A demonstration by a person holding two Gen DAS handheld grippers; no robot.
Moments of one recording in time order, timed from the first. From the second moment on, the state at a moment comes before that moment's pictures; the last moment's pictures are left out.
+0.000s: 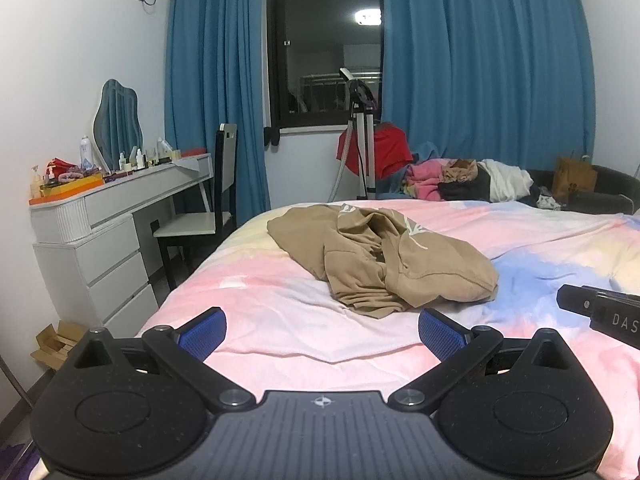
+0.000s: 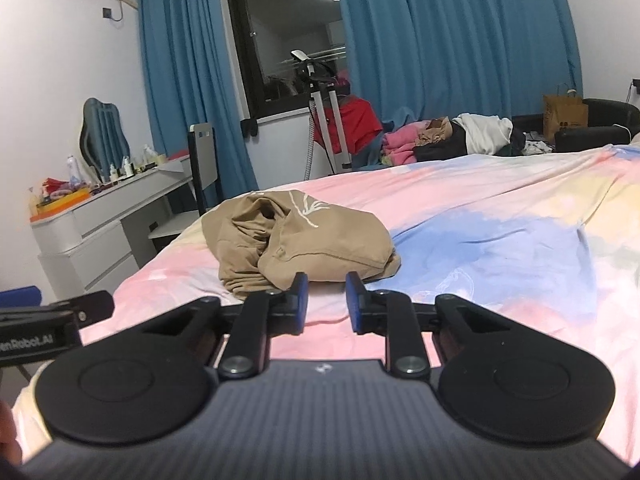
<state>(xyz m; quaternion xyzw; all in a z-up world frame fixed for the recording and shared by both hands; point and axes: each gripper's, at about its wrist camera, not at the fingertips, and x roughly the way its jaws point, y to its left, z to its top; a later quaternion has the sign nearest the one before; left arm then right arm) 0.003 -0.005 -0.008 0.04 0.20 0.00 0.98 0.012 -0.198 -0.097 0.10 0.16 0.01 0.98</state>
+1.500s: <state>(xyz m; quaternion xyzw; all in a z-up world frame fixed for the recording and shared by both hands) 0.256 0.011 -0.086 -0.10 0.23 -0.09 0.96 0.111 -0.226 -0.173 0.14 0.21 -0.01 0.97</state>
